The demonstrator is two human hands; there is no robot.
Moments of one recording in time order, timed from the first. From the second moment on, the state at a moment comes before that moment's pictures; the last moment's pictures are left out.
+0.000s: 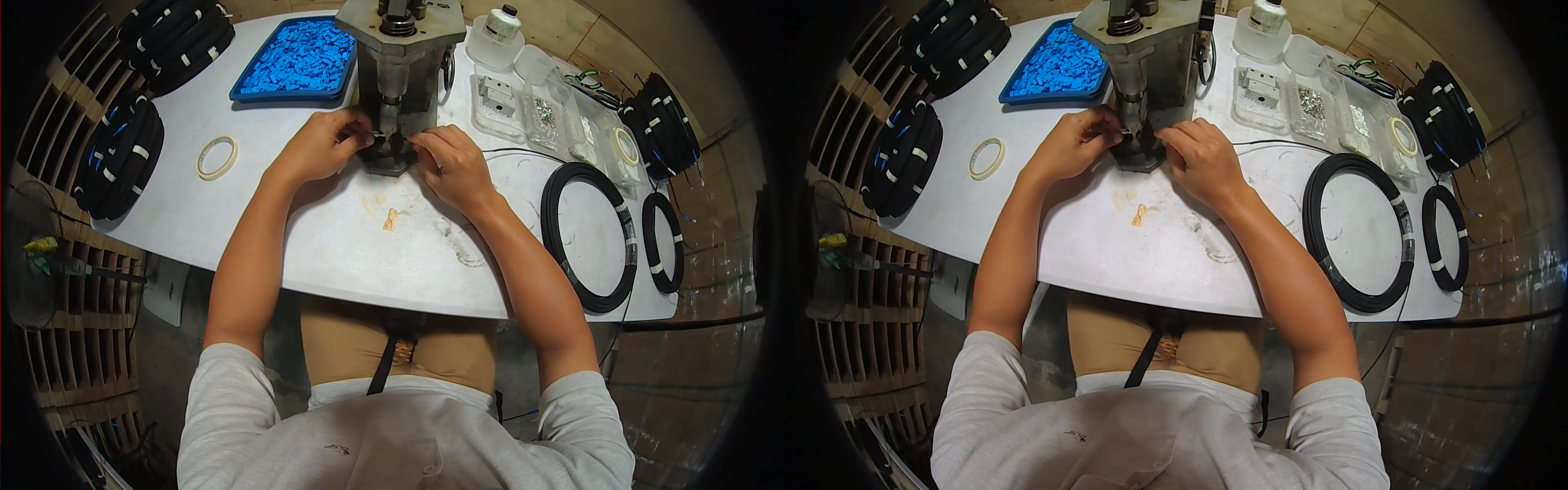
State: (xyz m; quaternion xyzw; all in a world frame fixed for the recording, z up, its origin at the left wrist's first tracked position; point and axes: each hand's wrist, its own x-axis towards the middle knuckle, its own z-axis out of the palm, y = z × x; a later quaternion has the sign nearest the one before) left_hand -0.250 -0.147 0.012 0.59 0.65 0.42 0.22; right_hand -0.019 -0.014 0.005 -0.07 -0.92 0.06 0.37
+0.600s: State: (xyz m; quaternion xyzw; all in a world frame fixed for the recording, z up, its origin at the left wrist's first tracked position) left_hand -0.242 -0.148 0.018 0.59 0.66 0.40 0.22; right_hand -0.016 -0.012 0.004 -0.07 -0.92 0.06 0.37
